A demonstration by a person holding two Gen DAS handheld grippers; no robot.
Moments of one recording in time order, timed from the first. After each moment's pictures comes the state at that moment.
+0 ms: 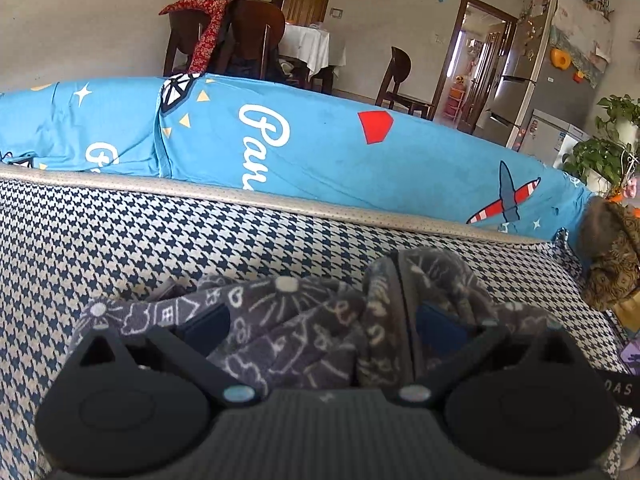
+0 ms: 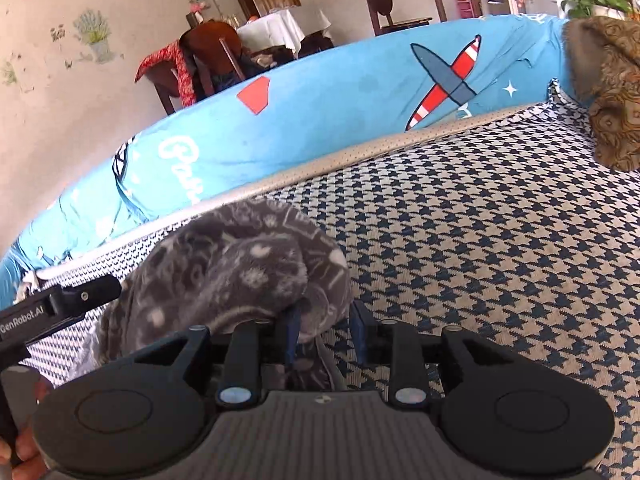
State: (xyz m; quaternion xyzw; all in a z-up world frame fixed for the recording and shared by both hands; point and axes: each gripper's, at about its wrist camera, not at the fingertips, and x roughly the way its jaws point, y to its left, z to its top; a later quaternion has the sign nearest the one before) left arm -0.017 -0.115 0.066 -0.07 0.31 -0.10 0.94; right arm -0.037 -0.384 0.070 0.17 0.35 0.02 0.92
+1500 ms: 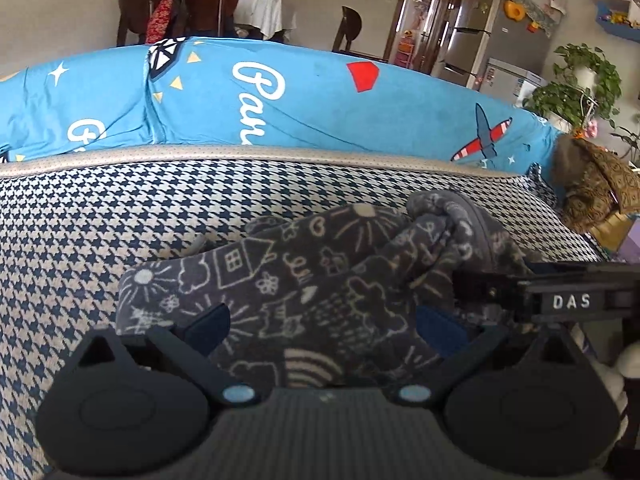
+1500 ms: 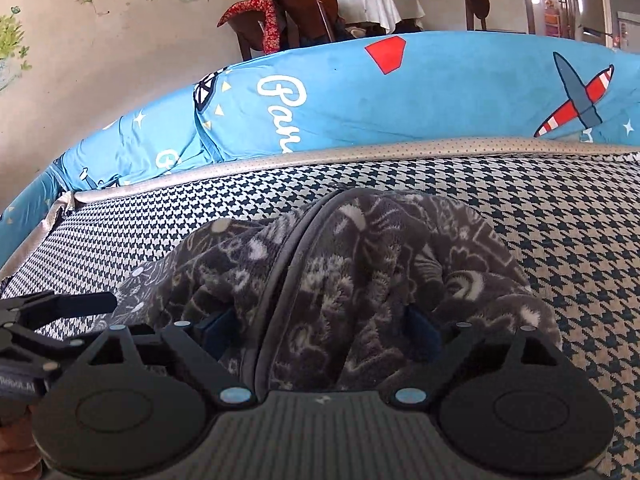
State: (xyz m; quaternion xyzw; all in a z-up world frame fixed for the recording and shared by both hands) left arm -0.023 -0.047 0.039 -0.02 0.37 -0.20 0.91; right arm 0.012 -0.272 0.044 0.07 0.36 0.12 0.92
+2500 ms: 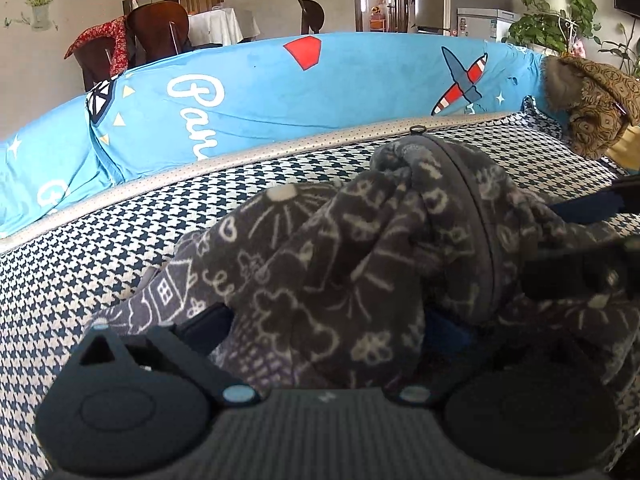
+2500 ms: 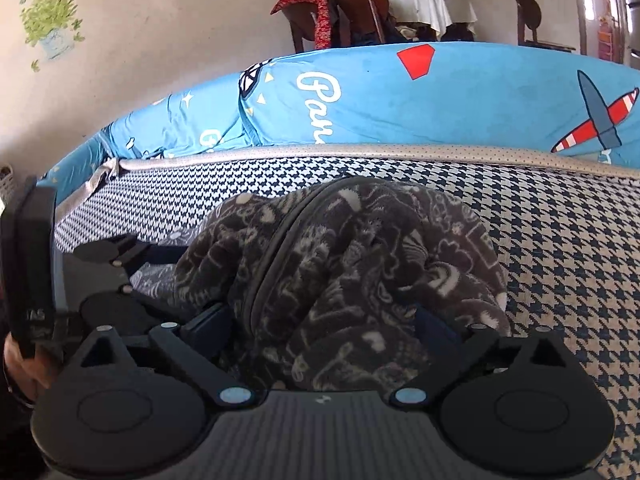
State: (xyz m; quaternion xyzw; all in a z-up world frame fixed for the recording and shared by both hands) left arm -0.014 -0.121 0.015 0.10 0.35 -0.18 0.91; right arm -0.025 -0.312 0.056 0.02 0.36 0.21 0.91
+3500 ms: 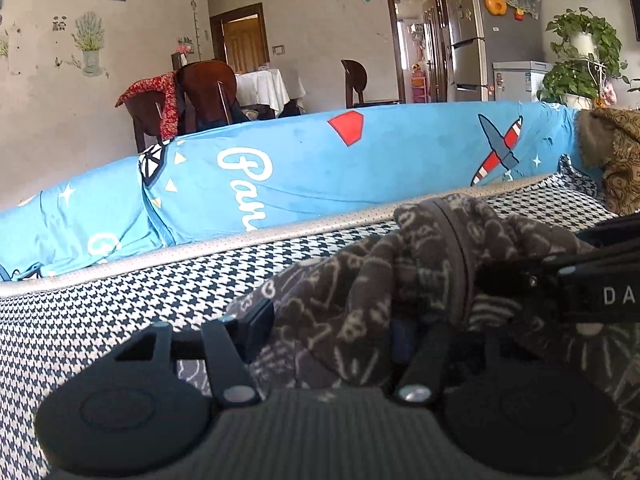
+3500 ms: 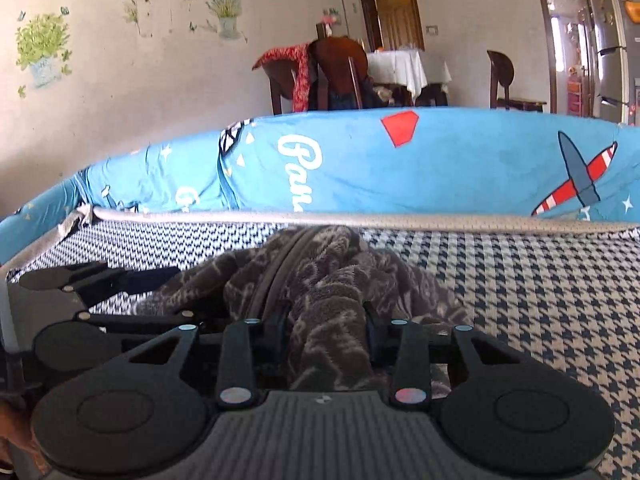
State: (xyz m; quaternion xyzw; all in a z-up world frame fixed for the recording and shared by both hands) left arm -0.023 -0.124 0.046 0.09 0.25 -0.12 0.96; right arm -0.008 -0.291 0.071 0.03 0.26 0.15 0.95
